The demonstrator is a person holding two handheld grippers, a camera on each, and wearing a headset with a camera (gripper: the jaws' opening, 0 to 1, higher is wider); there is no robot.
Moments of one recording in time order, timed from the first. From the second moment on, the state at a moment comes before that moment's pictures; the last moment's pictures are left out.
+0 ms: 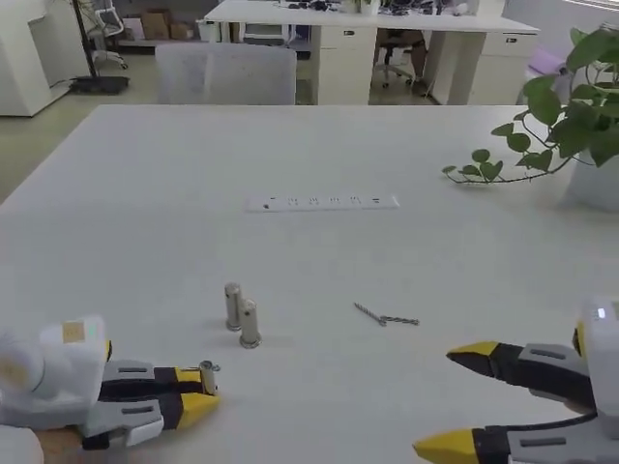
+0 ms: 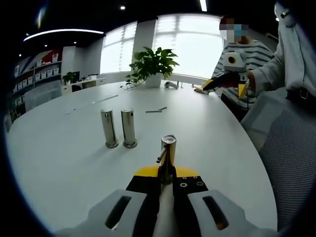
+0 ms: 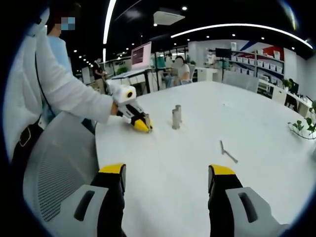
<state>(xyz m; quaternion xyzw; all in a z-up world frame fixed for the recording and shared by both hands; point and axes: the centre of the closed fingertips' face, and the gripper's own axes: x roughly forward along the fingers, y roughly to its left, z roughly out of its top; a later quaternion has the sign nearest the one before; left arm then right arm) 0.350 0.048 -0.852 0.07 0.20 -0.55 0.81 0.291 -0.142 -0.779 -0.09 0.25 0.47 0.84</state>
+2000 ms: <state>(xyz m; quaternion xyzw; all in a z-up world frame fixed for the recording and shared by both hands) 0.308 0.066 -0.812 0.01 0.21 -0.50 0.84 0.294 -0.136 -0.789 -0.10 0.25 0.49 0.83</state>
